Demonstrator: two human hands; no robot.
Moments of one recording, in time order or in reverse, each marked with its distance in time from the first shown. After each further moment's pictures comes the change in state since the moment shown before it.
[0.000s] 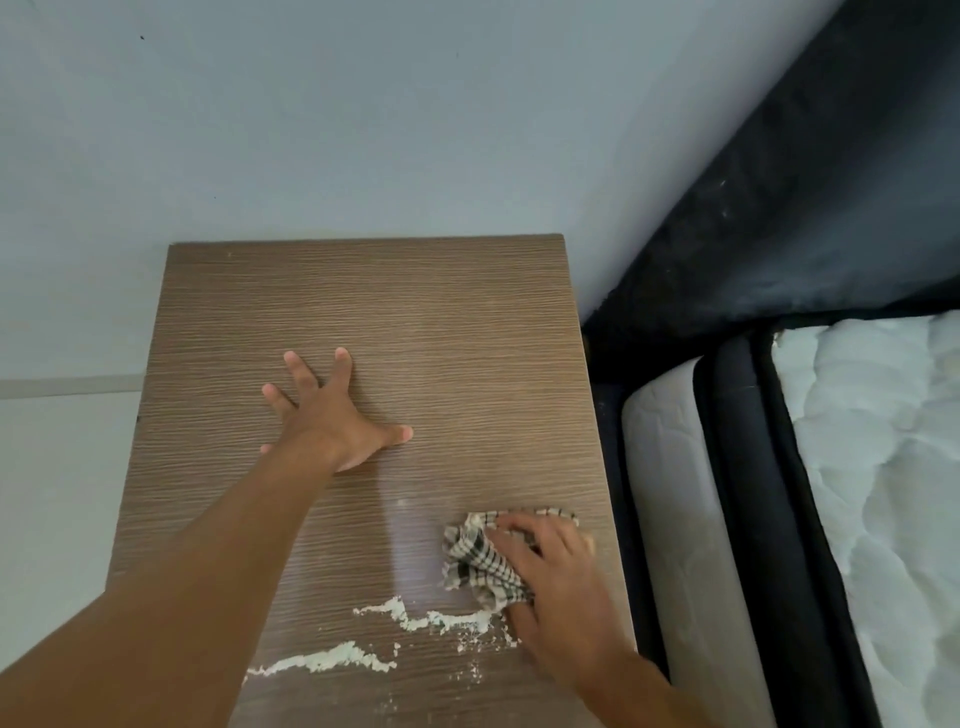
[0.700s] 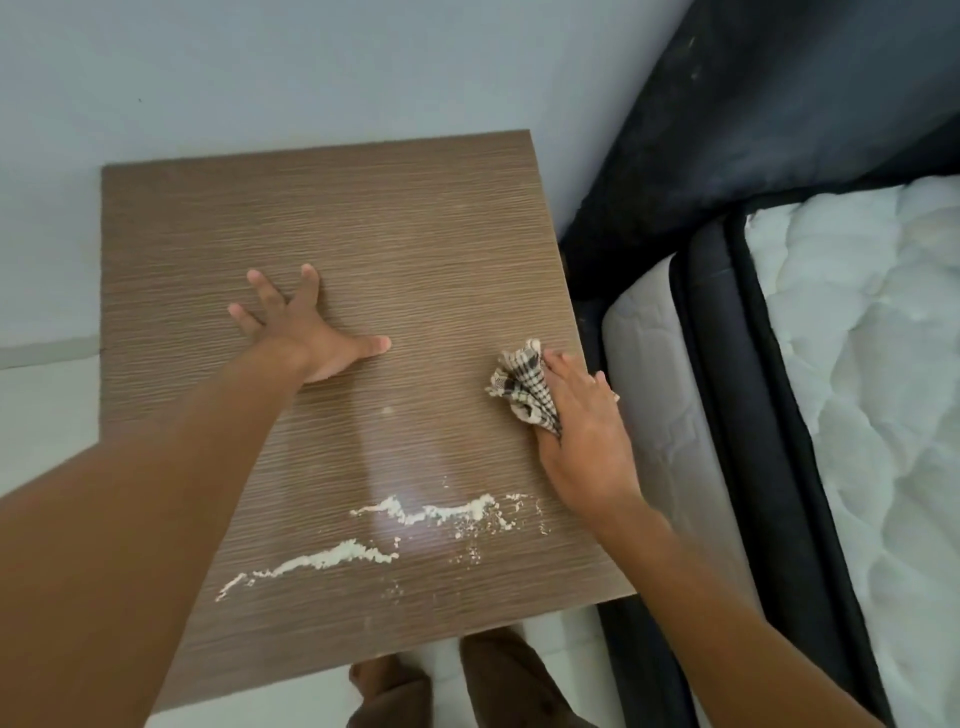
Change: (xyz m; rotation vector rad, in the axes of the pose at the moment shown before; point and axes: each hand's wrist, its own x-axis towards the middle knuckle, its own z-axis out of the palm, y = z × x) left_hand -0.002 -0.004 0.001 0.106 0.030 0.020; right_hand 0.011 0.022 -0.010 -0.020 0.217 0.230
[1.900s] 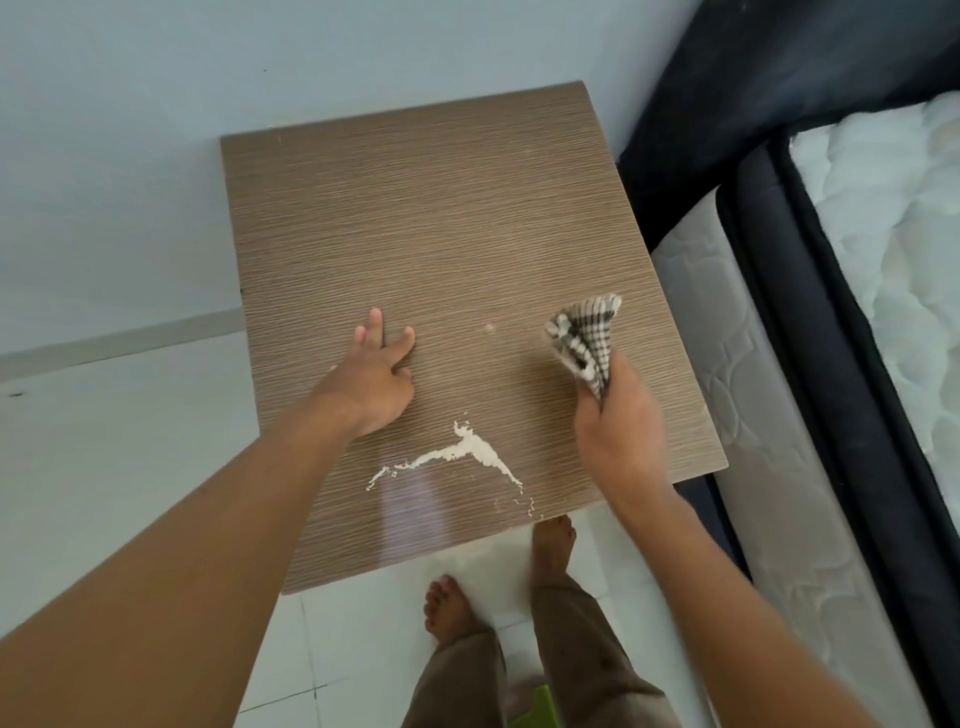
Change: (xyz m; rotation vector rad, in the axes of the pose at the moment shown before) left_hand -0.066 -0.124 0.020 0.057 -0.203 0.364; right_hand -0.077 -0.123 0.021 0.203 0.218 0.361
